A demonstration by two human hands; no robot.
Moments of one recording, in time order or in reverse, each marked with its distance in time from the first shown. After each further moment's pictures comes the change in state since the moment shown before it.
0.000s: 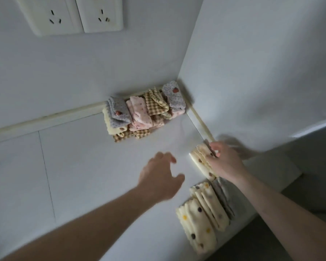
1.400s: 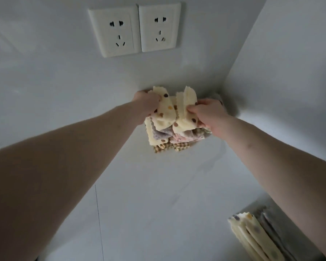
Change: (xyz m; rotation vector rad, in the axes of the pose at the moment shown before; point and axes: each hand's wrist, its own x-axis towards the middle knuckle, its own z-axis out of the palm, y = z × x) left_hand 0.106 -0.047 -0.199 -0.716 0.435 -0.310; right_hand 0.073 -0.214 0.027 0.650 -0.186 -0.104
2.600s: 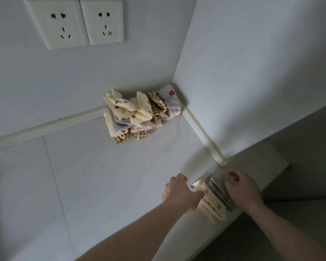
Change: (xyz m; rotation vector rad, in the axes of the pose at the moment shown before) left_hand -0.215 -0.148 0.141 0.585 -0.550 -0.005; right_hand -0.193 0.217 -0.153 -0.652 0.326 0.195
